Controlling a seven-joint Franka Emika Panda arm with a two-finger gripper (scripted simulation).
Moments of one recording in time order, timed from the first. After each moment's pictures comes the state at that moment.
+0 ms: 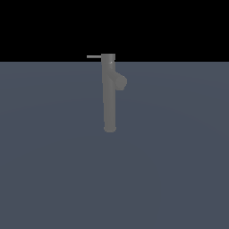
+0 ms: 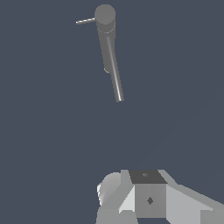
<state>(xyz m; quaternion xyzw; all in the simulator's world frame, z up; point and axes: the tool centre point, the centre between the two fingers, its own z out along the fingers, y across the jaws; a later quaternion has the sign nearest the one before) -0.252 -0.012 0.495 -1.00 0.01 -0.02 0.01</state>
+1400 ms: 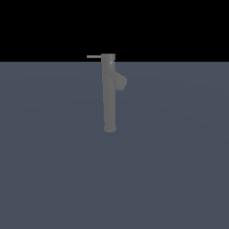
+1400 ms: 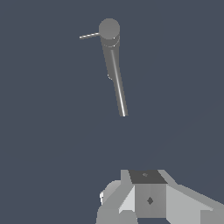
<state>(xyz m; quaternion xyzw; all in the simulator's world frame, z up) -0.208 -0.010 0.491 -1.00 0.01 -0.01 0.02</state>
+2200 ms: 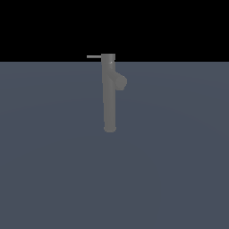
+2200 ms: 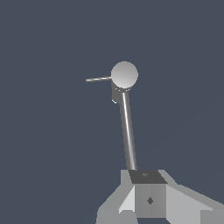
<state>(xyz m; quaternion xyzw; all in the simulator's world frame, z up) -0.084 0.016 0.444 -1.00 -0.03 0.00 0.00</state>
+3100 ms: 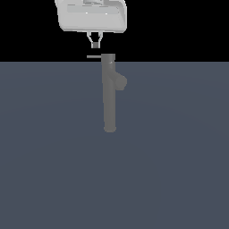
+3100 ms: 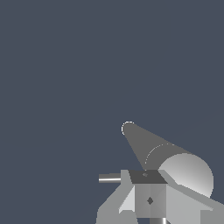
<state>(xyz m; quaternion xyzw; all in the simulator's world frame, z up) 0.037 0.062 0.335 -1.00 -0.07 0.00 0.00</state>
